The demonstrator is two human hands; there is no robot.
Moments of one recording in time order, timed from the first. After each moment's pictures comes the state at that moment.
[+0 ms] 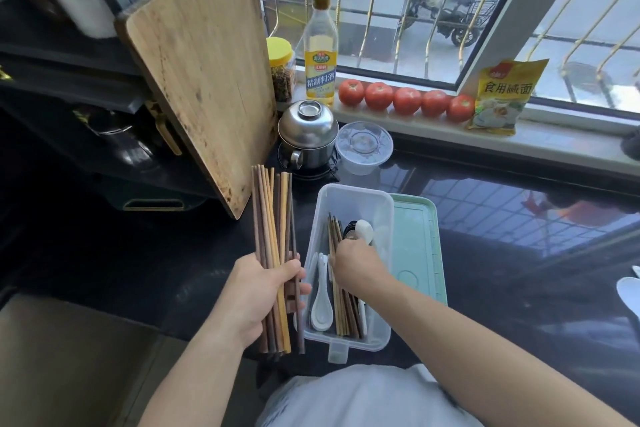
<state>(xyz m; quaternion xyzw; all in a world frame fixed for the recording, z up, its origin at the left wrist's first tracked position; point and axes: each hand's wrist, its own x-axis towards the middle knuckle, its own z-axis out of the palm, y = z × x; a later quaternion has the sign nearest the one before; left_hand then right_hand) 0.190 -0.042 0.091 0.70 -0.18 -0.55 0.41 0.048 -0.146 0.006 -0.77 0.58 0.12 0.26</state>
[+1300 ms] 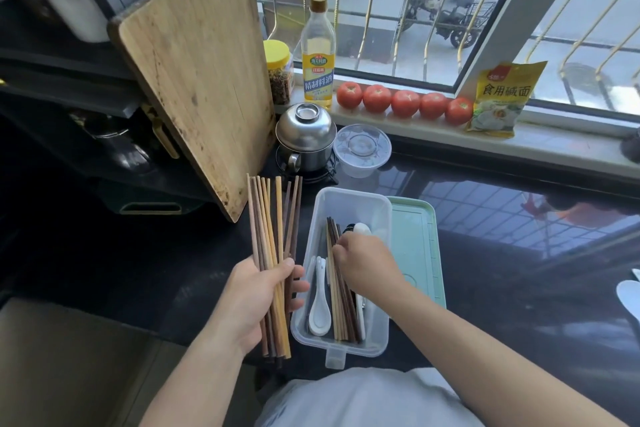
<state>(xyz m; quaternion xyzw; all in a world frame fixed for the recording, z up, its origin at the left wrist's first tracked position) 0.187 -0.045 0.085 0.68 -0.14 -0.56 0.45 0.031 -0.144 0.044 -0.74 0.58 0.00 0.33</state>
